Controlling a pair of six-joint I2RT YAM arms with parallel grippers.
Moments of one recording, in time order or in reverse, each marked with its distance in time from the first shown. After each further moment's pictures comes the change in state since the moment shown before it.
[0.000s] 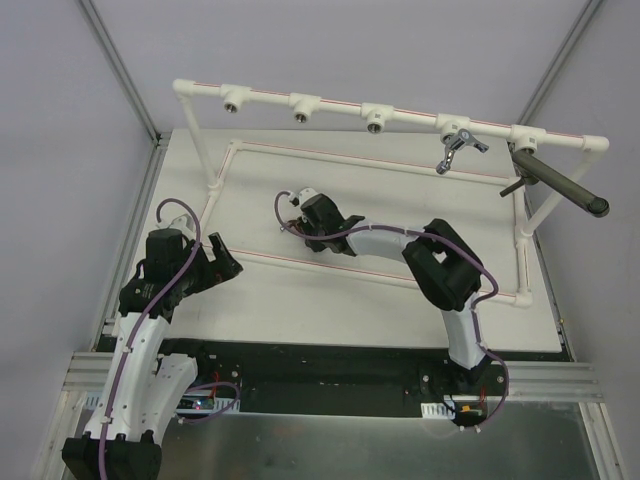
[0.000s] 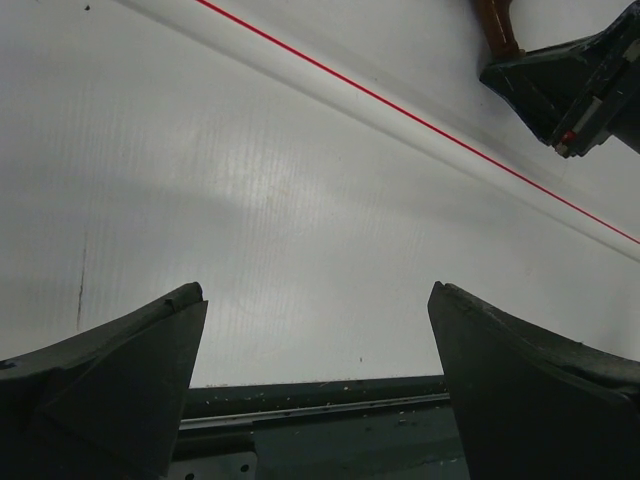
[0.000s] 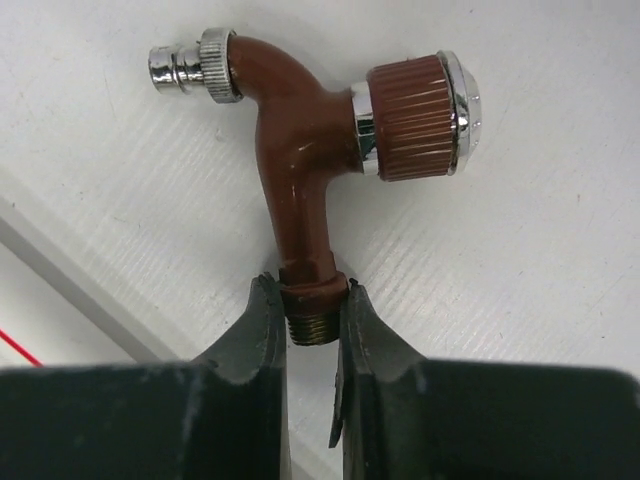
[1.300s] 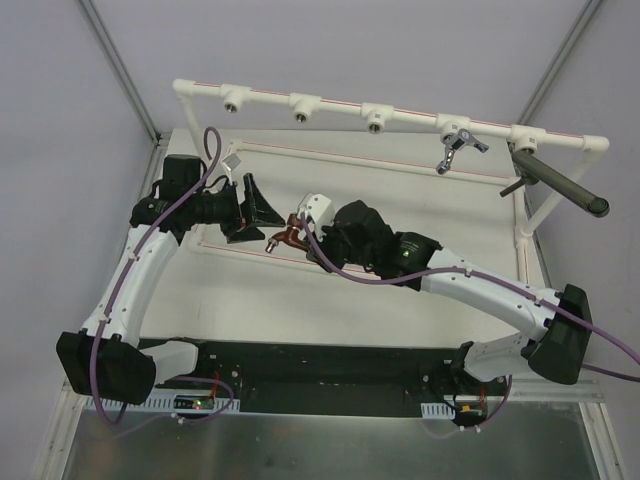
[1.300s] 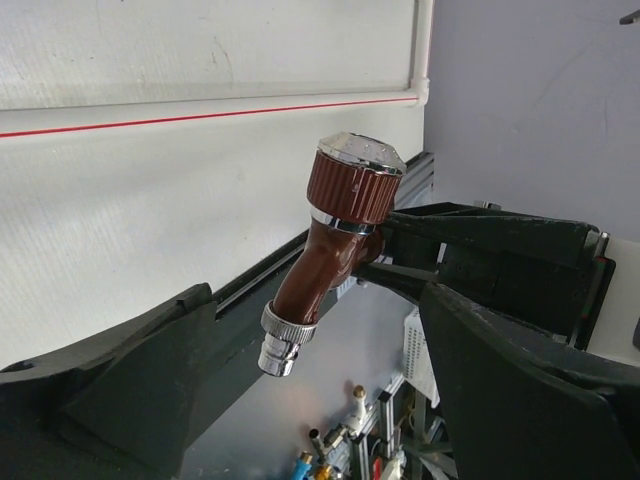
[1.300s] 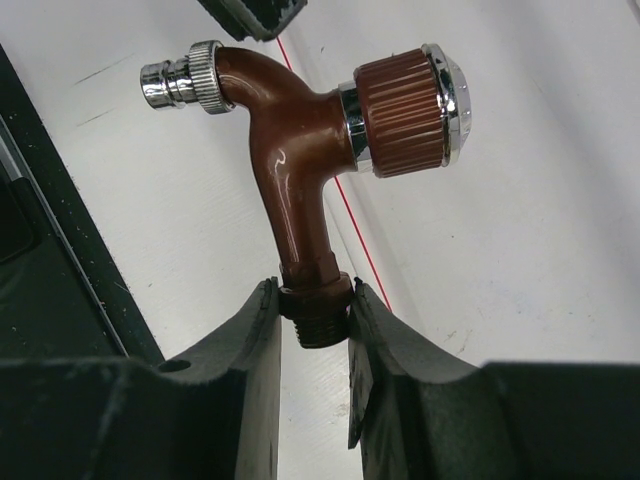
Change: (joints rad) left arm -0.112 0.522 0.498 0.035 0.625 -0.128; right arm 0.201 -0.698 -0.156 -0.264 -0.130 -0.175
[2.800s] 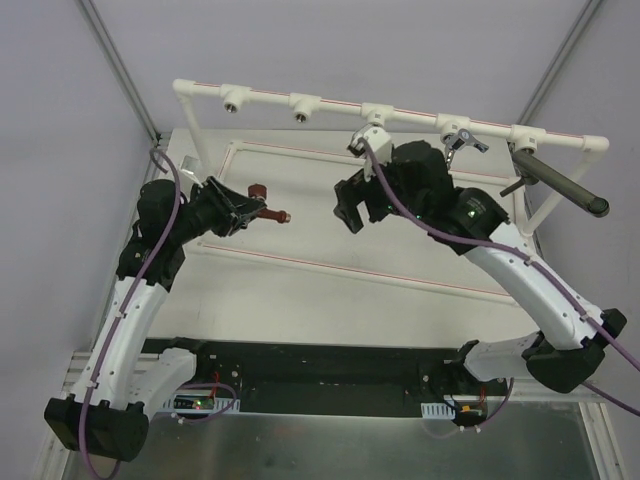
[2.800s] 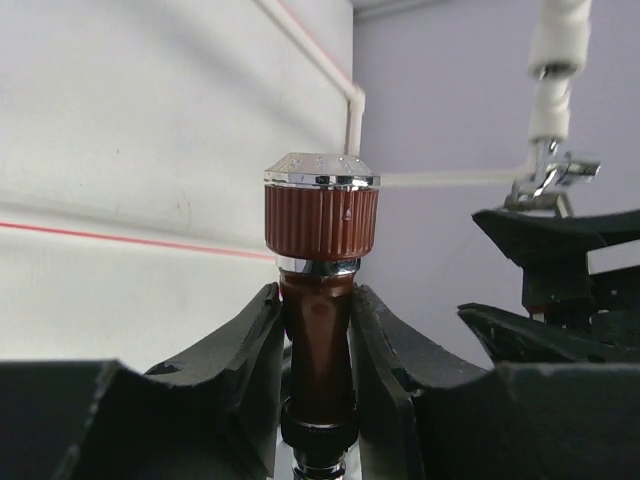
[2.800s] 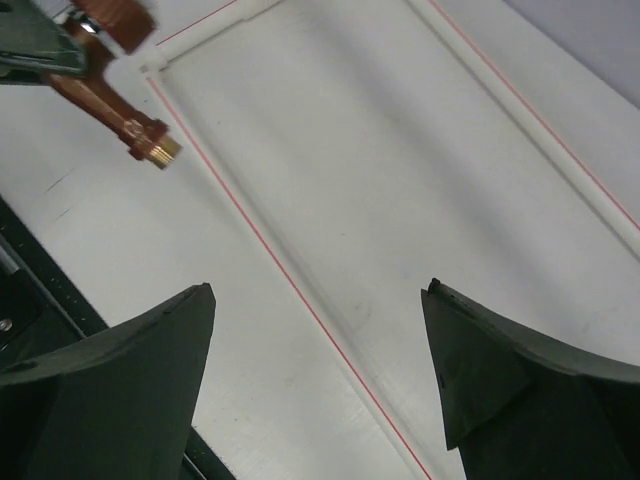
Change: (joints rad) left arm -0.016 -0.288 -0.216 0.371 -0.266 -0.428; right arm -0.188 -0.041 0.362 -0.330 -0.014 0.043
